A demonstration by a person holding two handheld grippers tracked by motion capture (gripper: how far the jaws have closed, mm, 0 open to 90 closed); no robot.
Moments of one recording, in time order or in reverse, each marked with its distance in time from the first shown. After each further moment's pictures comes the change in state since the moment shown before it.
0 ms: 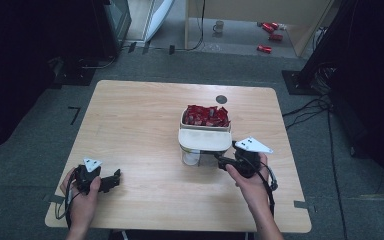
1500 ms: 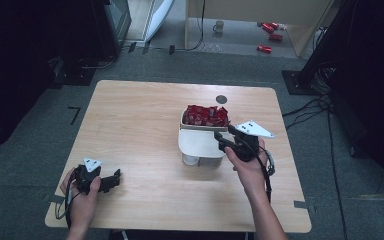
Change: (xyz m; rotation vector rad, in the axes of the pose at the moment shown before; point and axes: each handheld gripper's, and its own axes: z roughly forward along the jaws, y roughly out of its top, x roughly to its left) left arm 0.000 0.000 0.000 -0.001 0.001 0.001; right arm 0.000 0.046 0.010 -0.092 0.003 0.017
